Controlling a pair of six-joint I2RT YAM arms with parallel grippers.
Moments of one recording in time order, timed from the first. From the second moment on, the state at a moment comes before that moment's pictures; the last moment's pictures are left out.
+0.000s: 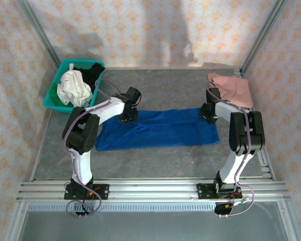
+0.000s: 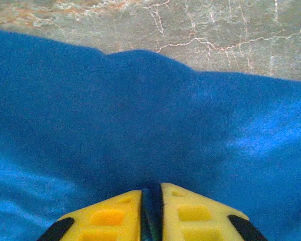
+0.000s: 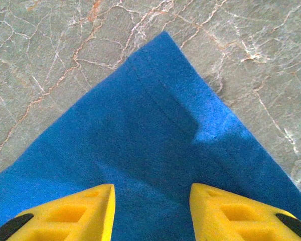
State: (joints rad) left arm -0.41 1.94 1.37 -0.72 -0.11 -0.60; right arm 0.05 1.81 1.09 -0.44 0.04 0.64
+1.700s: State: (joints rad) left arm -0.35 1.59 1.02 -0.64 -0.05 -0.68; right arm 0.39 1.75 1.07 -0.45 0.04 0.65
